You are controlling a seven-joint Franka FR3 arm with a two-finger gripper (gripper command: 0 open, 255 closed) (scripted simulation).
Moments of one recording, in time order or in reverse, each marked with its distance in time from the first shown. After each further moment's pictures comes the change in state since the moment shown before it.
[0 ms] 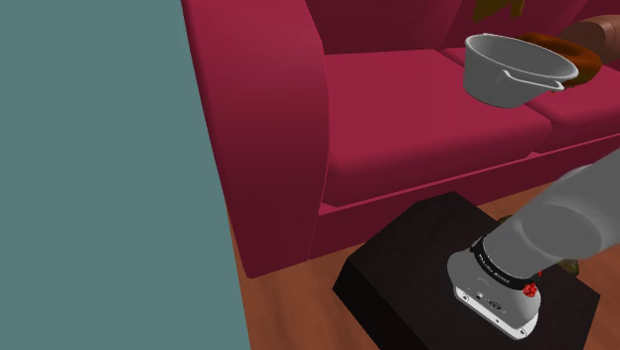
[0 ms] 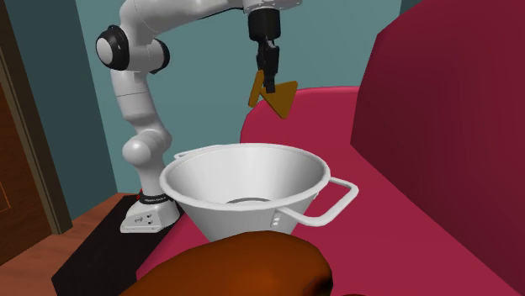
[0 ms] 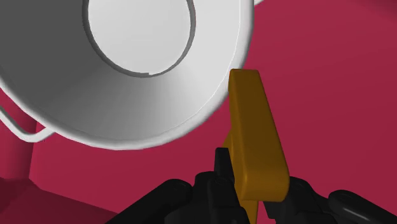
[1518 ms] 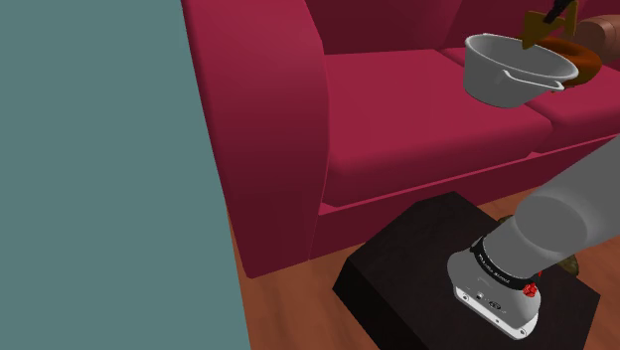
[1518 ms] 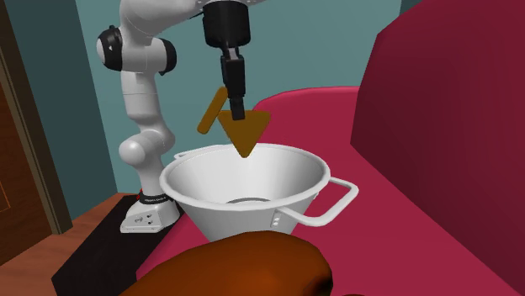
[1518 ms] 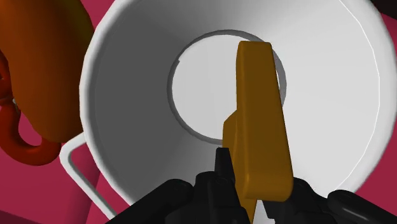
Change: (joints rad) arm -0.153 0.126 -0.223 0.017 0.082 0.077 -0.372
